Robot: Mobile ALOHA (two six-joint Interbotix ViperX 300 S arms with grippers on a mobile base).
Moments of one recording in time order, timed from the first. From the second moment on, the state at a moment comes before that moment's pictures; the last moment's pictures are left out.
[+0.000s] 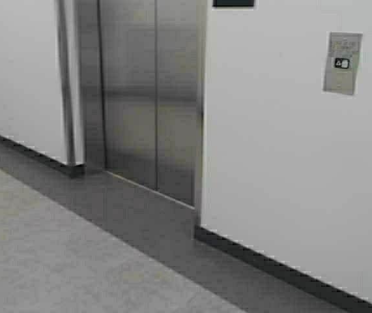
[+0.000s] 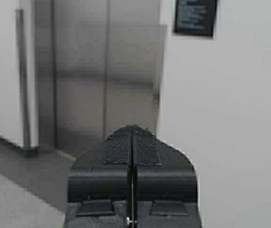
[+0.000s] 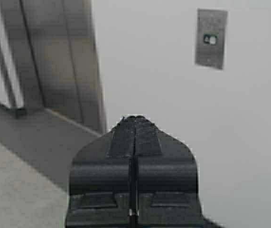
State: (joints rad) left arm 0.01 -0.98 1.27 0.24 -0.49 -0.30; right arm -0.08 -0.91 1.16 -0.22 -0.28 0.30
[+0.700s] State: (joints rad) left arm 0.02 -1.03 1.29 0.23 -0.44 -0.31; right arm -0.03 -0.85 1.15 -0.29 -0.29 0.30
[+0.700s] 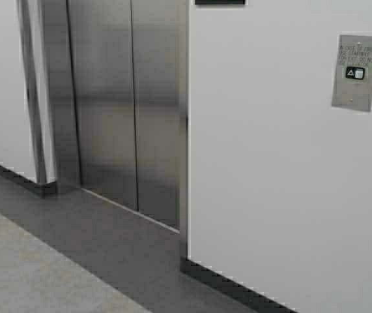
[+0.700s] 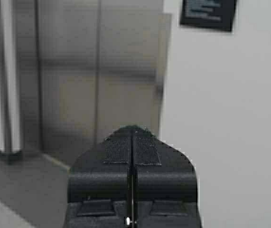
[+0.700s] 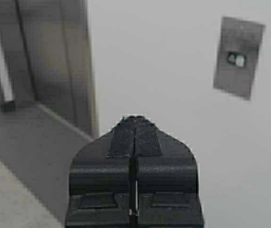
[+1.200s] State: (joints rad) left arm -0.03 -1.07 1.28 0.22 -0.42 -0.34; right arm 0.05 -0.87 1.12 -0.42 -0.10 0.29
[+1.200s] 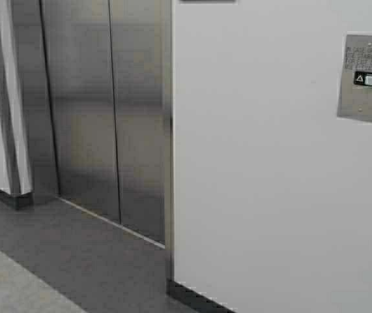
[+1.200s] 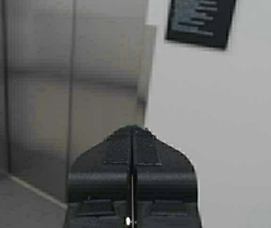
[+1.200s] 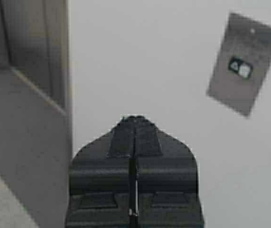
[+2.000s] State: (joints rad) left arm -0.06 -1.14 1.27 0.23 -0.36 -0.35; right arm 0.49 -0.82 1.03 -0.77 0.58 0.30
